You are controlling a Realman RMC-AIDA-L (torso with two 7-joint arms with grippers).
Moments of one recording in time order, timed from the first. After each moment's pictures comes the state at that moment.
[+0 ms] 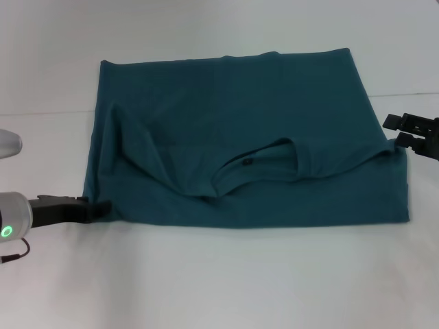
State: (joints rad) left arm -0.54 -2.16 0.90 0.83 2.35 0.92 -2.09; right arm 0.50 1.94 -0.48 -0.57 -1.93 -1.29 2.21
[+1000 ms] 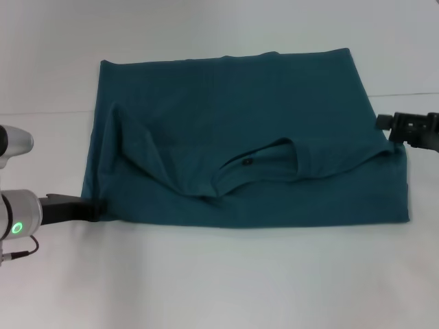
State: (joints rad) left arm -0.58 -2.16 0.90 0.77 2.36 0.89 -2.09; right arm 0.53 1.88 -0.60 -0.65 -1.96 -1.38 2.25
